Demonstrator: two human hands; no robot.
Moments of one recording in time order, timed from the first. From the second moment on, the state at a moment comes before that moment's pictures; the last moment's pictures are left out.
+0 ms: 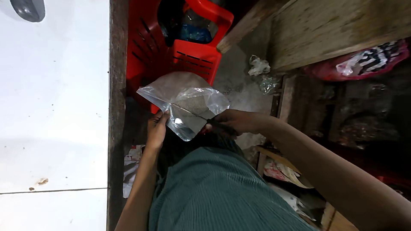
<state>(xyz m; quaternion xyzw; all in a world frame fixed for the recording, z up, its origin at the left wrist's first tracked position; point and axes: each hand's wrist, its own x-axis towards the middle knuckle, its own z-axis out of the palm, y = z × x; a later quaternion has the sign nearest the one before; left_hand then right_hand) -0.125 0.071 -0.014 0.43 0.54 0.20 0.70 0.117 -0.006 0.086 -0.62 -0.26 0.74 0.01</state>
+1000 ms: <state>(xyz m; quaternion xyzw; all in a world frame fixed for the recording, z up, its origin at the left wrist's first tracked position) -0.143 0.080 0.004 0.54 0.56 0.06 0.63 0.142 0.012 0.108 -0.65 -0.41 0.62 -0.15</state>
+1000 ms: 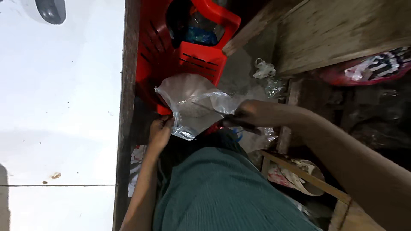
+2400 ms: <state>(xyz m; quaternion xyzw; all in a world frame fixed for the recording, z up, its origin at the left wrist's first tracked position) -0.129 0.109 0.005 0.67 0.49 0.07 0.56 0.125 0.026 0.091 -0.63 -0.42 0.55 0.36</state>
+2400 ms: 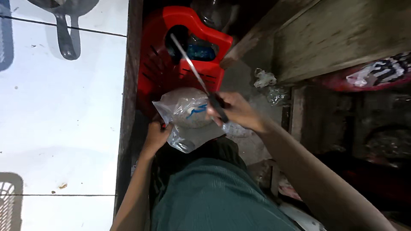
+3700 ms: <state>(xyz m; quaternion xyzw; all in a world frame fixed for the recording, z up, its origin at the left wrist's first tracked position) -0.122 0.097 0.002 0.52 0.58 0.11 0.61 0.089 0.001 0.031 -0.58 -0.35 0.73 0.08</state>
